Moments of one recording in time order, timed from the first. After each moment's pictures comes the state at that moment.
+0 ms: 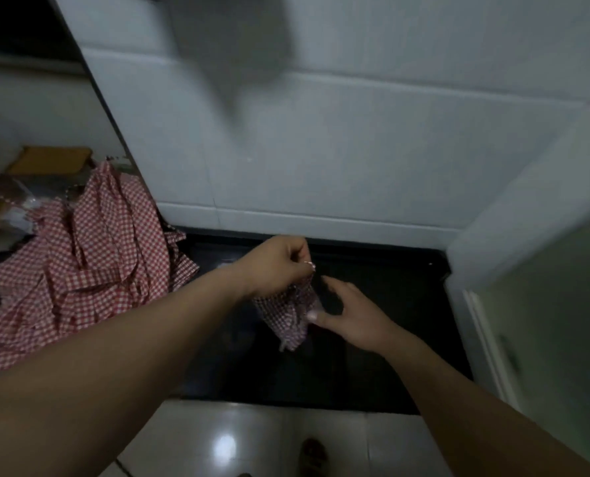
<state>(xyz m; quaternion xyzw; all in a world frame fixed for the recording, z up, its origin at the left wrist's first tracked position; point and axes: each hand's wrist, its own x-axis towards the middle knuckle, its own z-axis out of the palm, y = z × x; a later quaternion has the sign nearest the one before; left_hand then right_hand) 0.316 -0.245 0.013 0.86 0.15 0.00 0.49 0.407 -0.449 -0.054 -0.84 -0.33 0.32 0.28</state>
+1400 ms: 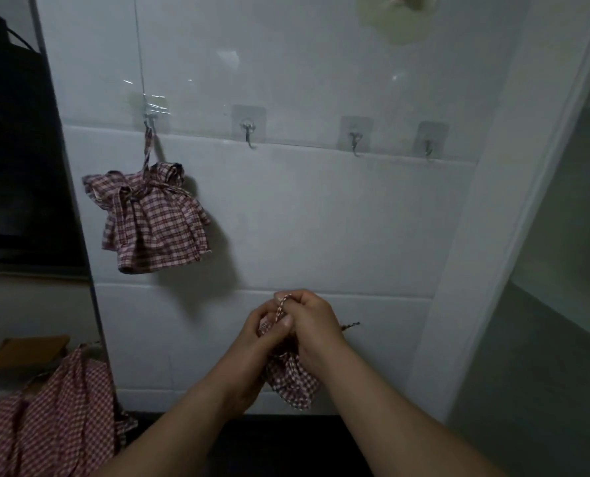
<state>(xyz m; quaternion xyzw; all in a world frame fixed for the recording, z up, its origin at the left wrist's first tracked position) 0.357 -0.310 0.197 0.54 0.12 0.19 0.81 0.442 -0.381 0.234 -0.62 -0.19 0.22 0.73</state>
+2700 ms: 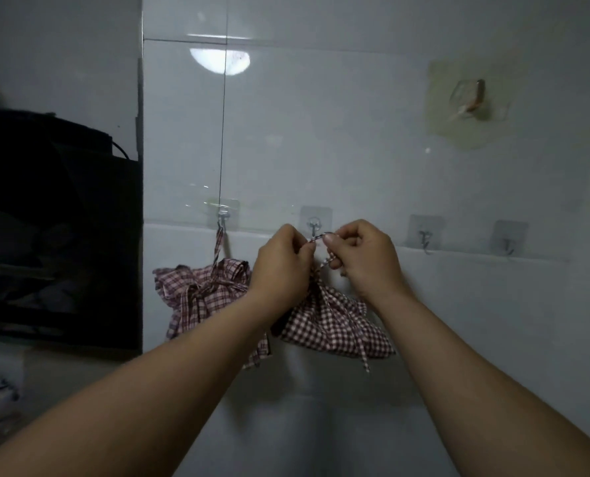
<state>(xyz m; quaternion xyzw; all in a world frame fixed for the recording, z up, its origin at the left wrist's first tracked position) 0.408 -0.182 0.424 0.79 0.16 0.50 0.31 0.506 -0.292 0.438 -0.65 -0.40 -0.11 0.64</state>
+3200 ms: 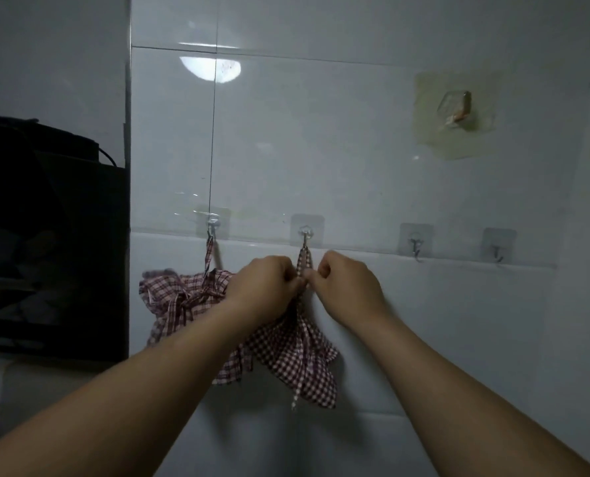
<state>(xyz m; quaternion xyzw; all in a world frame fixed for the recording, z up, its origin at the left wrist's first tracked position) 0.407 -0.153 0.419 0.91 0.19 0.35 0.13 0.509 -0.285 0.420 -0.82 -0.39 -0.27 0.33</state>
